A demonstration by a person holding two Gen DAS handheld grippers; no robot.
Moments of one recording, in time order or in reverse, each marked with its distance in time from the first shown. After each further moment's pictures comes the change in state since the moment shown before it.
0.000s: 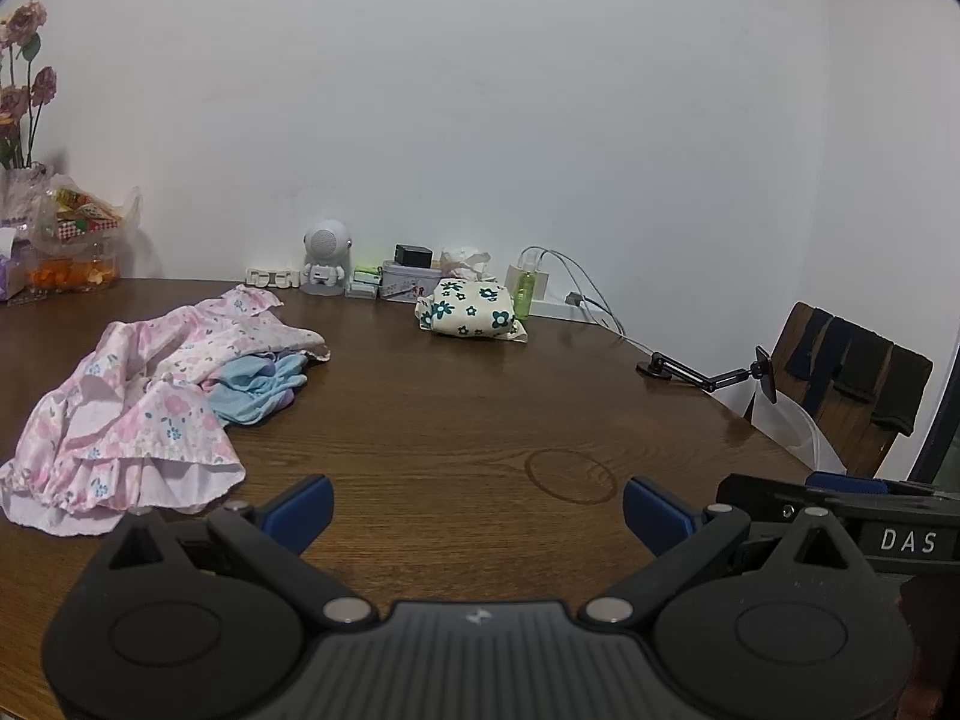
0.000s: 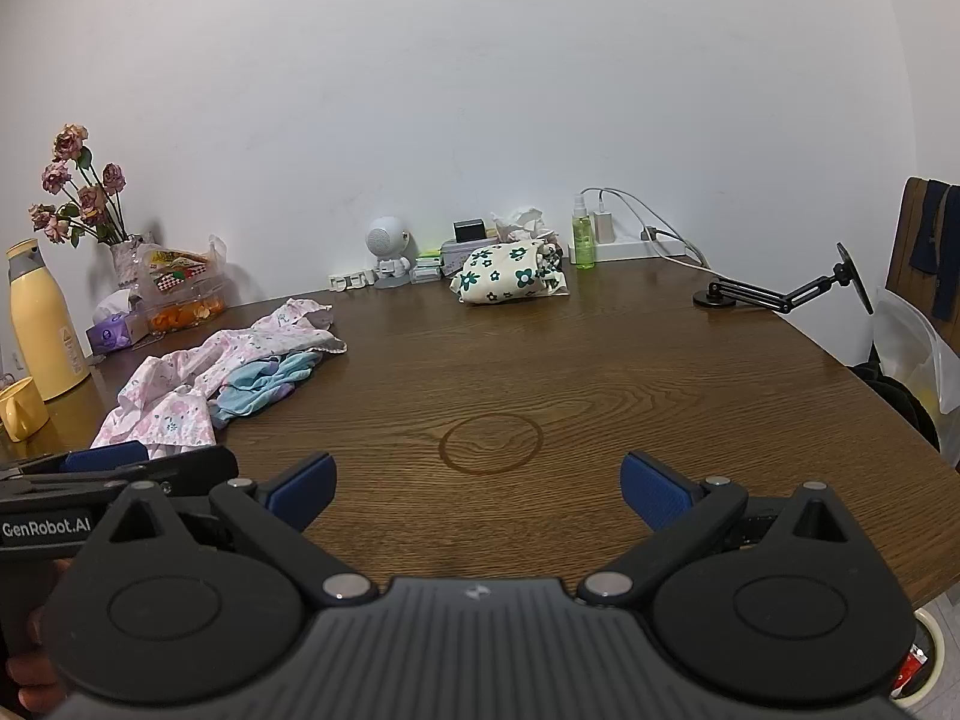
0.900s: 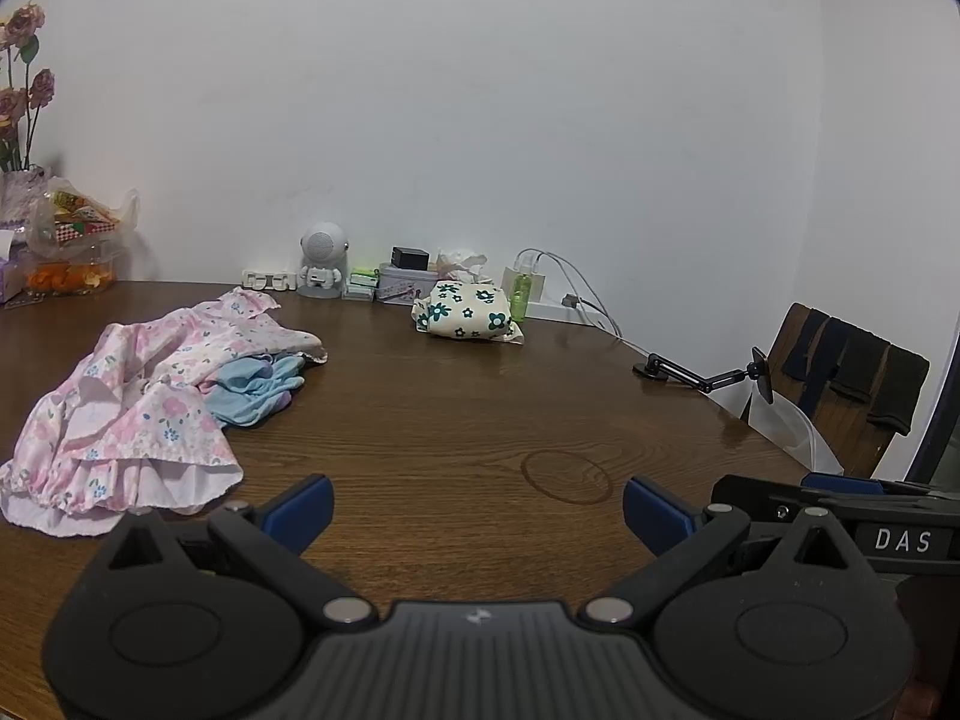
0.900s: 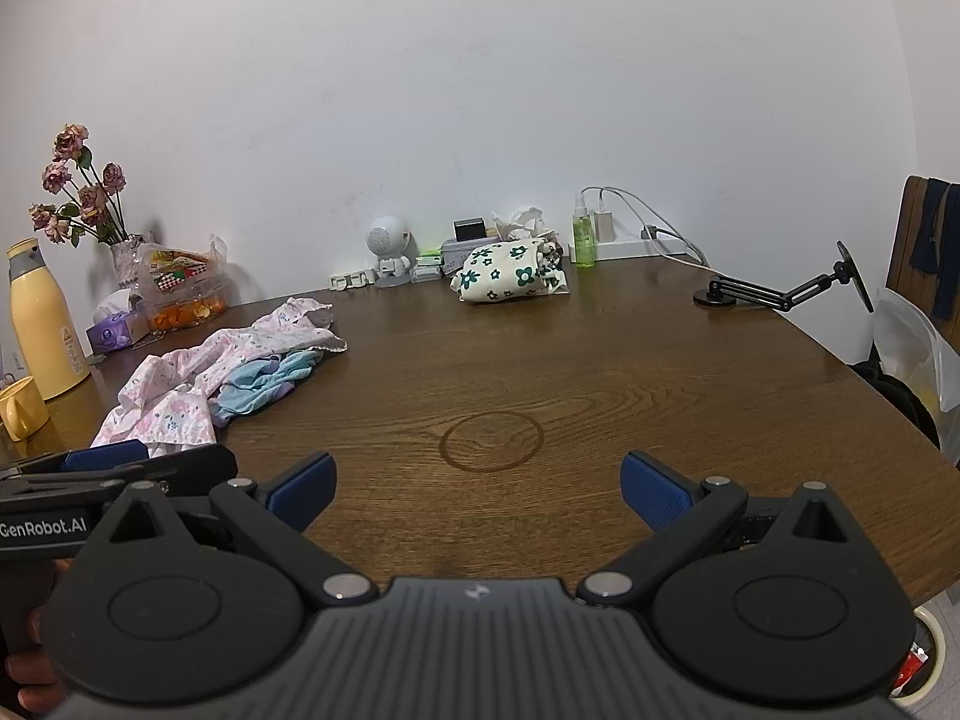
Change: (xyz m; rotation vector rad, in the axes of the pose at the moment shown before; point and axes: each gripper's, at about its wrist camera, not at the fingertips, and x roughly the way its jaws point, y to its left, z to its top) left arm -0.001 0.000 -0.002 -0.001 -0.004 -0.004; right arm -0.001 0.000 0.000 0.005 0.001 0.002
